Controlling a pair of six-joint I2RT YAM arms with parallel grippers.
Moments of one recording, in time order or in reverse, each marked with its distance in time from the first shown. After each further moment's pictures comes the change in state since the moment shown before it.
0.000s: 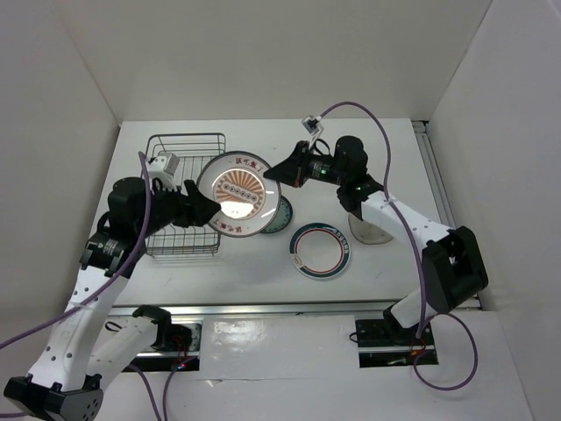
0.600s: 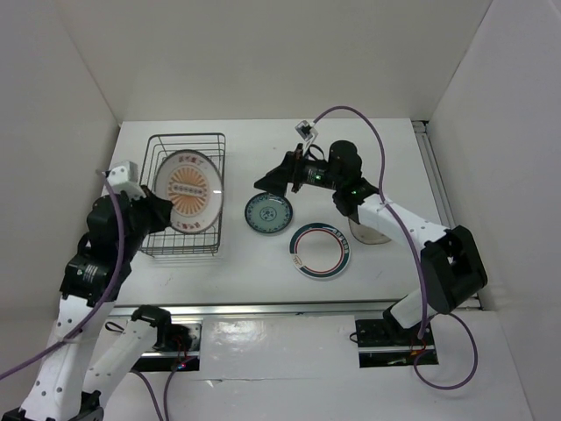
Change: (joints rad) left arm 0.011 -0.133 0.024 -0.134 -0.389 -0.053; right arm 0.051 0.002 -0.029 0.035 0.014 -0.035
